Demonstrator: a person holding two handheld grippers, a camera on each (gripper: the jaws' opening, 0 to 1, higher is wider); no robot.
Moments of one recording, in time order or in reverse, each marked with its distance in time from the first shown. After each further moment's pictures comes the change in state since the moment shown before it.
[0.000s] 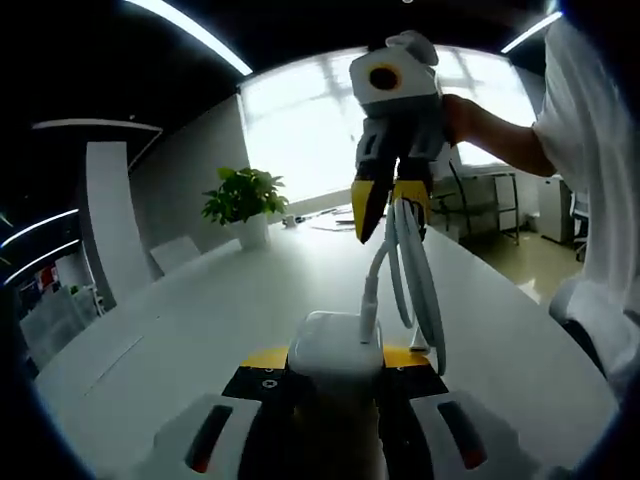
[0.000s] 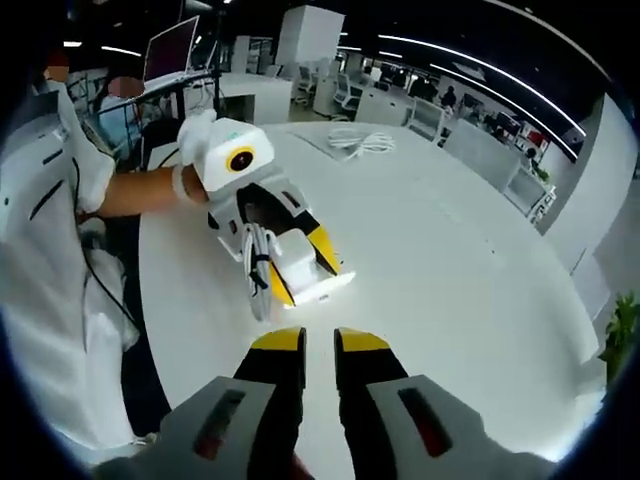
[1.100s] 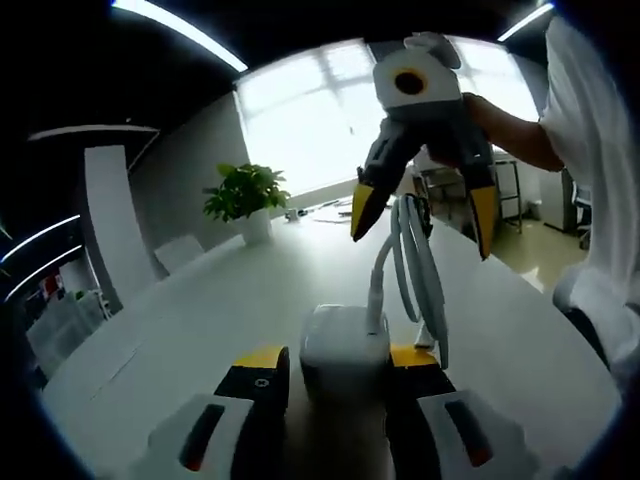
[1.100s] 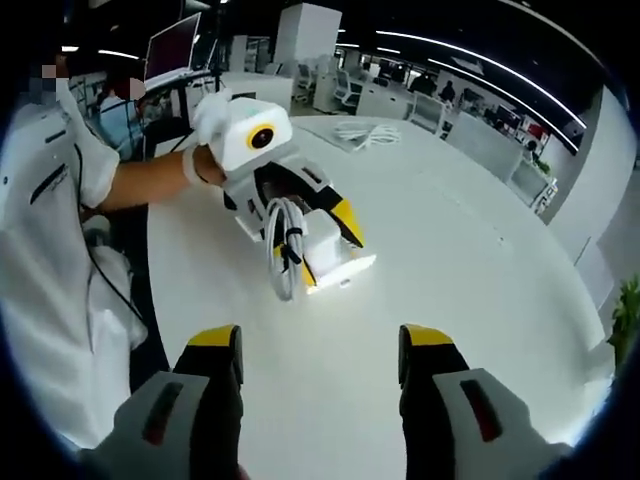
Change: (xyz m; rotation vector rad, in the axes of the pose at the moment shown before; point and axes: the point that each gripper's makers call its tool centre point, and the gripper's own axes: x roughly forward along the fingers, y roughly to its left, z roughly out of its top) left arm -0.011 -0.002 -0.001 0.020 0.041 0.019; right arm 0.001 0.021 -0.018 0.044 0.012 0.013
